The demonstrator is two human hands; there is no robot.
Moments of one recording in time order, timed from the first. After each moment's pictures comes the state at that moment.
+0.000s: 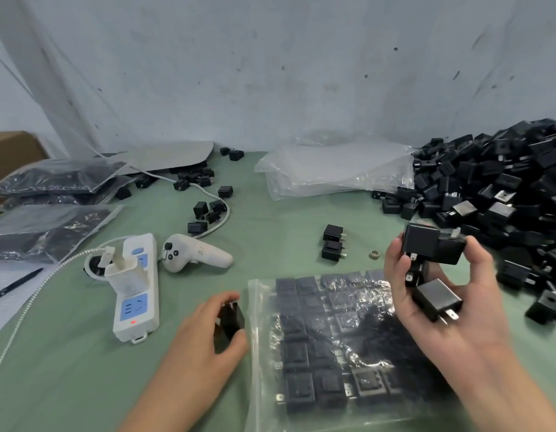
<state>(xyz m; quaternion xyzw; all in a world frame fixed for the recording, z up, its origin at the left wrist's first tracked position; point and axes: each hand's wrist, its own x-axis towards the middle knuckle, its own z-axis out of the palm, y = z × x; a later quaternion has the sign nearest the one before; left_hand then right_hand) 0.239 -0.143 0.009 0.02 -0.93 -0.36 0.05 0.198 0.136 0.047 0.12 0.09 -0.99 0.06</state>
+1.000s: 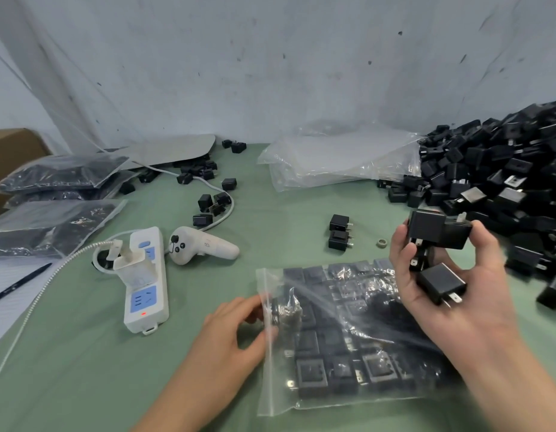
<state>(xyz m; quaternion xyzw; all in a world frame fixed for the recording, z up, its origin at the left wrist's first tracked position) 0.241 -0.135 0.011 -0.08 -0.92 -0.37 0.04 0.194 0.131 0.044 0.12 0.12 -0.99 0.04</state>
